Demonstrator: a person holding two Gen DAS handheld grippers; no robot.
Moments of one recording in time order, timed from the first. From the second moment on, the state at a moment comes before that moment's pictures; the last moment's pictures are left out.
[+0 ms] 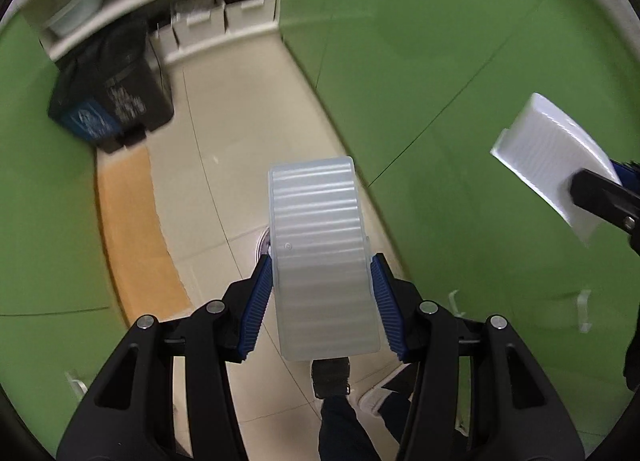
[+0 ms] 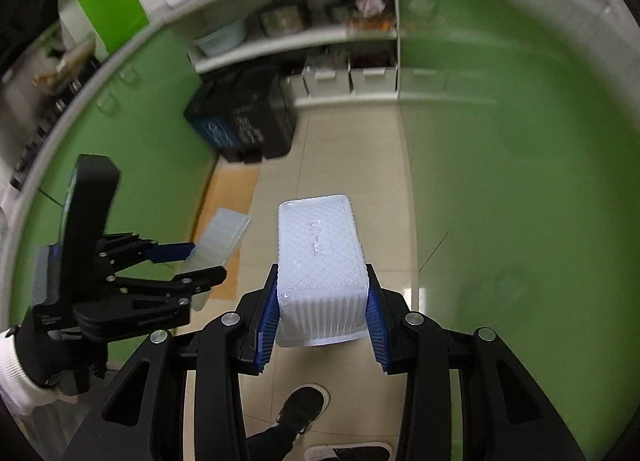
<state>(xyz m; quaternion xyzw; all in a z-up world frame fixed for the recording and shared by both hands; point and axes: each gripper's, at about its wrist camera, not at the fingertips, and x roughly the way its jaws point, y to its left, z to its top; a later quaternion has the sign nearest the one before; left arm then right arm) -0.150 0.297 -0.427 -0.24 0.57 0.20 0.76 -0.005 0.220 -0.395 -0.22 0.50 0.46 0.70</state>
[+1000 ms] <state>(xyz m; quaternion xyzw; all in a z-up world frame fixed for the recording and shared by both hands) -0.212 0.366 -0.575 -0.31 0.56 0.25 0.73 -0.032 0.286 -0.604 -0.28 0.56 0.47 0.62</state>
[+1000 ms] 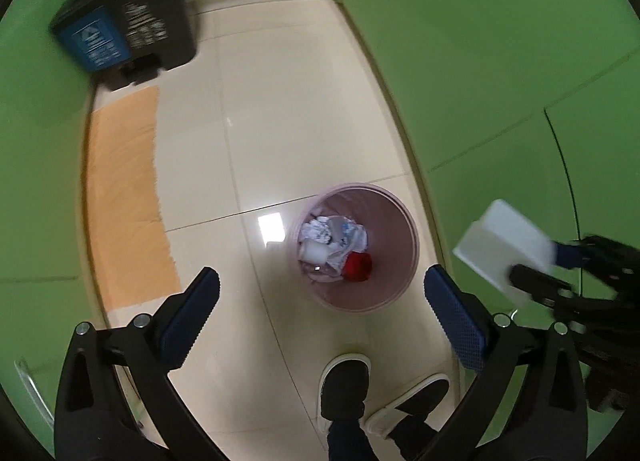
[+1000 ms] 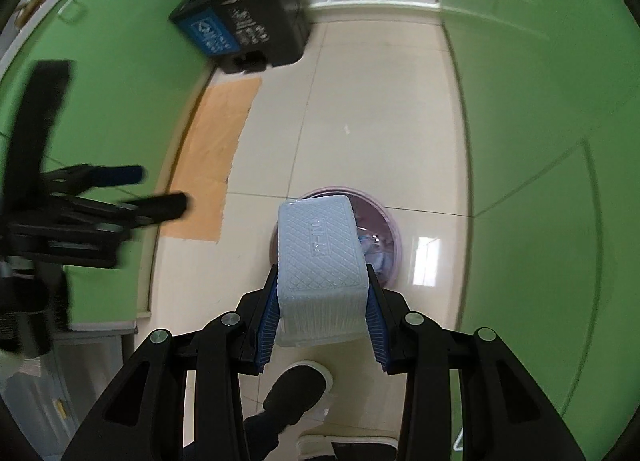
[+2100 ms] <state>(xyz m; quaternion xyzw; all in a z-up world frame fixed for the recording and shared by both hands) -0.200 0.308 -0.268 -0.27 0.48 0.24 0.80 -0.019 0.200 -0.294 -0.18 0.50 0.43 0.73</state>
